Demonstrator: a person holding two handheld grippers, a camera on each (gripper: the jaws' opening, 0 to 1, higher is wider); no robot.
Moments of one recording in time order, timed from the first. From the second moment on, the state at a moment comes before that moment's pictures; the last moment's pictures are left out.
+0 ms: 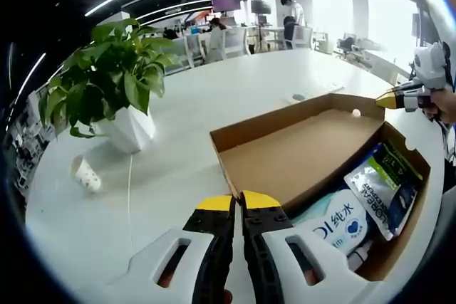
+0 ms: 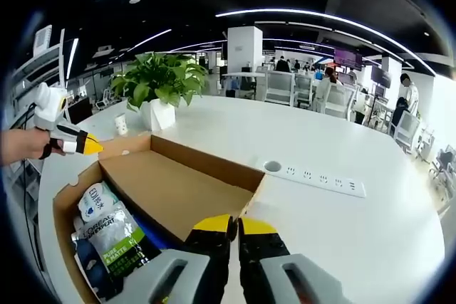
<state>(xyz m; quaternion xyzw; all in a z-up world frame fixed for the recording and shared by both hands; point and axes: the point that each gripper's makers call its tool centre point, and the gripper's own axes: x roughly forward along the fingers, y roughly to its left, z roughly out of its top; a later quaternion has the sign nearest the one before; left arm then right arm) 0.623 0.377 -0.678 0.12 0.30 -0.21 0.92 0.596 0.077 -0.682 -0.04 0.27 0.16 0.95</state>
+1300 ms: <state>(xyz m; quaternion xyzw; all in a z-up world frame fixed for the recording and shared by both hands) 0.630 0.380 -0.685 0.11 0.30 -0.20 0.93 0.603 0.075 -0.690 -0.03 0.28 0.16 0.95</state>
